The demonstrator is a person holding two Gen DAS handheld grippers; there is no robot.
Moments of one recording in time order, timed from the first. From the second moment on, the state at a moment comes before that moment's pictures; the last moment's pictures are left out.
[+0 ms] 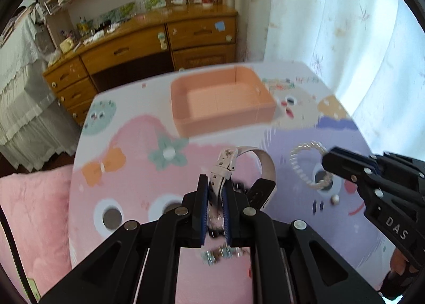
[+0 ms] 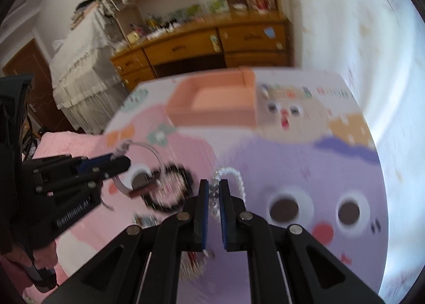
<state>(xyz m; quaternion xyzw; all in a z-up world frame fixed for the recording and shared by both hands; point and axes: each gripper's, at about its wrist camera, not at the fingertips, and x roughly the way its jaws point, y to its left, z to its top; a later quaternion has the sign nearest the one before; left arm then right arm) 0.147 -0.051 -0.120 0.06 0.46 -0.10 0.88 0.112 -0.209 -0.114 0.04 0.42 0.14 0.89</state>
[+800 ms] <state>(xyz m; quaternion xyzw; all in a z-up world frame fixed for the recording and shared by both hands) 0.300 -0.035 -0.104 0.01 0.40 -0.08 0.91 0.246 -0.190 -0.072 0.02 0.29 0.16 0.94</state>
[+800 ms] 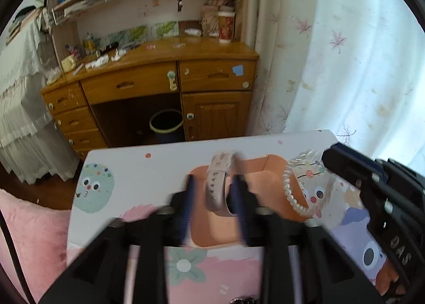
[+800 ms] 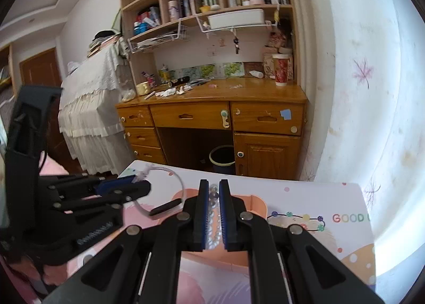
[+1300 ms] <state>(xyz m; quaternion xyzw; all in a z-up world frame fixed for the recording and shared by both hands) 0.257 -0.020 -0.115 -0.02 0.43 -0.08 0.90 0.224 -0.212 -0.093 0.02 0.35 0.12 0.93</state>
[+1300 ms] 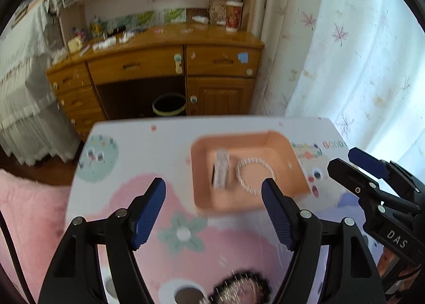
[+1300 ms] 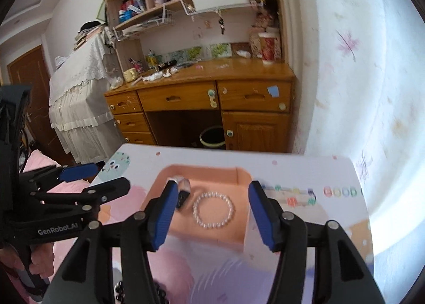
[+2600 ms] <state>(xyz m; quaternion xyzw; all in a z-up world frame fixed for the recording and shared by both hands) 0.048 -0.095 -0.238 0.02 0.62 -0.14 0.78 0.081 -0.273 -0.206 0.02 0.59 0.04 0.80</state>
